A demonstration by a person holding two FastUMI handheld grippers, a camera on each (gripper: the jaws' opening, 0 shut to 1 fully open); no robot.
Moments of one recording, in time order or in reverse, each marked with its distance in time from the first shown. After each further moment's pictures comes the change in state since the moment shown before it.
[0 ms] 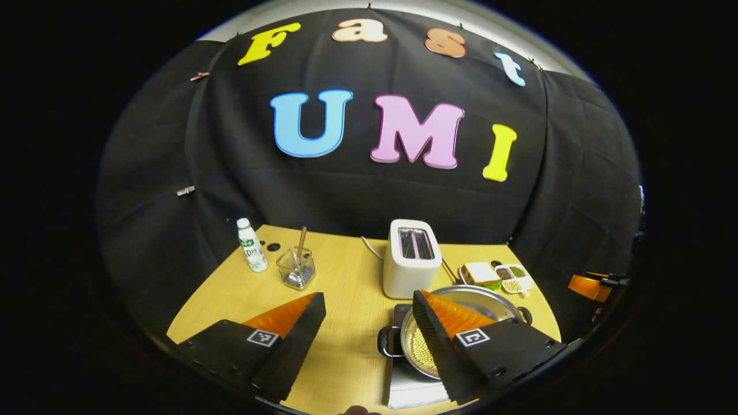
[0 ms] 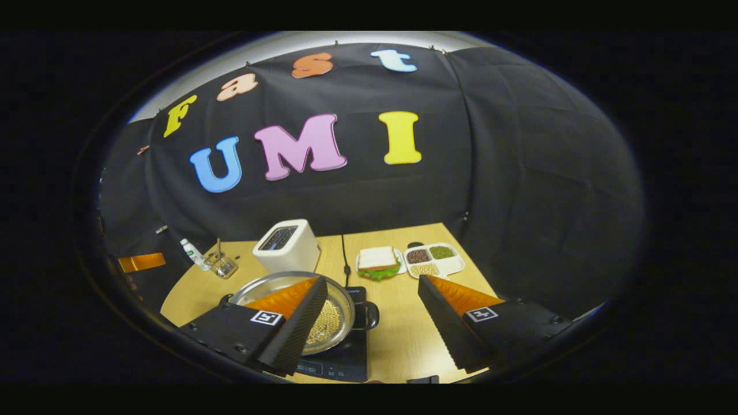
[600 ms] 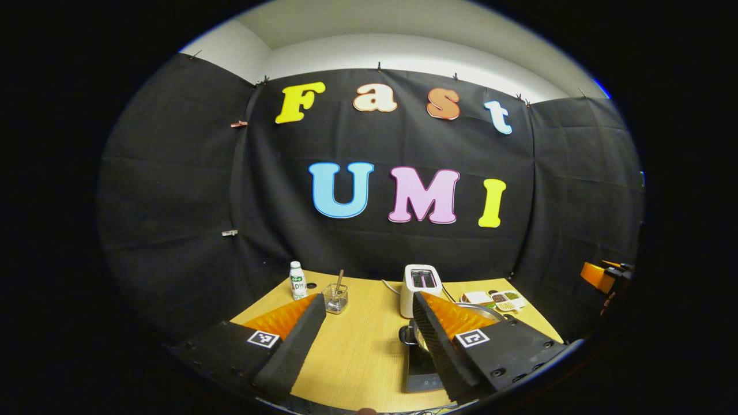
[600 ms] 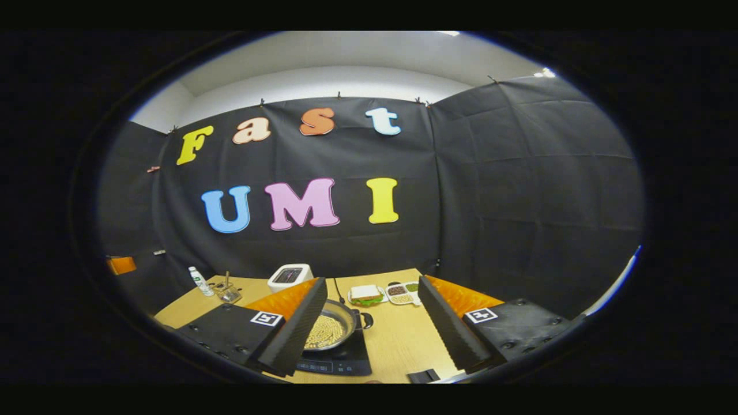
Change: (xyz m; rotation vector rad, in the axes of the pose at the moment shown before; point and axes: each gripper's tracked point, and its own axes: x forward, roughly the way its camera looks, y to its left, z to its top) left arm -0.198 0.037 -0.003 -0.013 -0.259 0.078; right arm -0.171 0.015 0.027 -0.028 -0.312 -0.098
